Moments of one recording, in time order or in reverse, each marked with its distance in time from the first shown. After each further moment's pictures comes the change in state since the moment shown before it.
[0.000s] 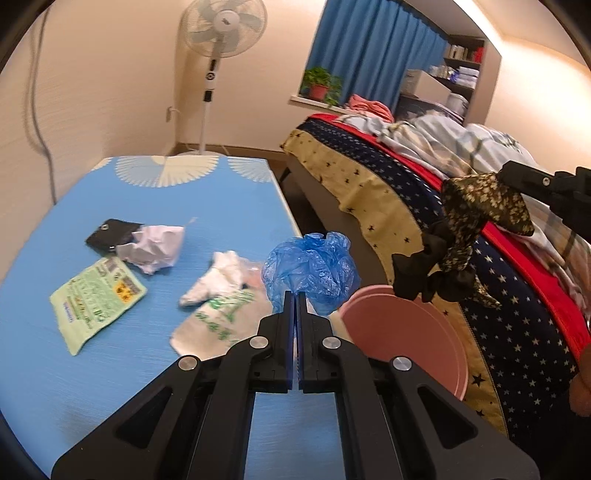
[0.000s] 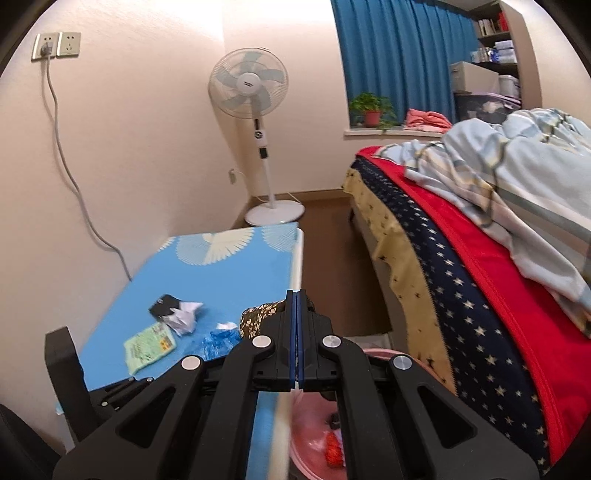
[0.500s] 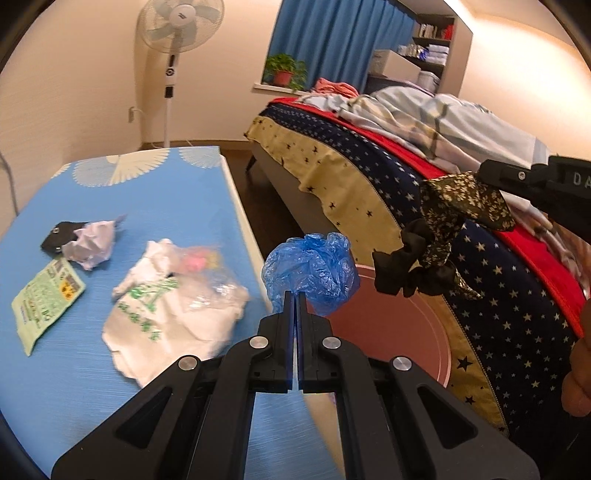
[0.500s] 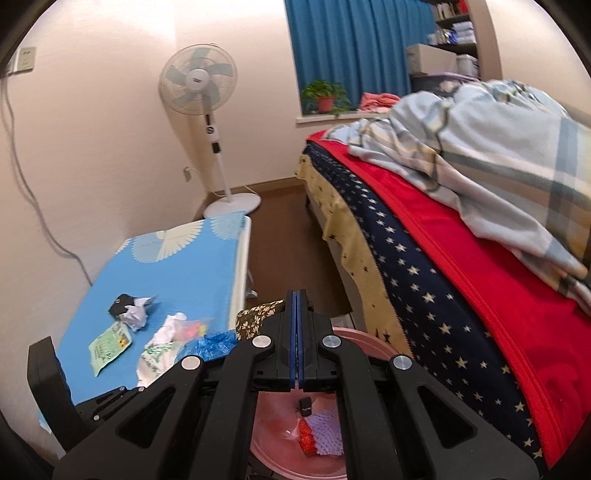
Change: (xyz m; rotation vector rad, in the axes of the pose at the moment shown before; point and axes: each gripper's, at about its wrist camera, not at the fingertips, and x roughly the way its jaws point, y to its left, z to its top) left arm 0.028 -0.052 -0.018 0.086 0.048 -0.075; right arm 0.007 -0.053 -0.020 0.112 0.037 -0.134
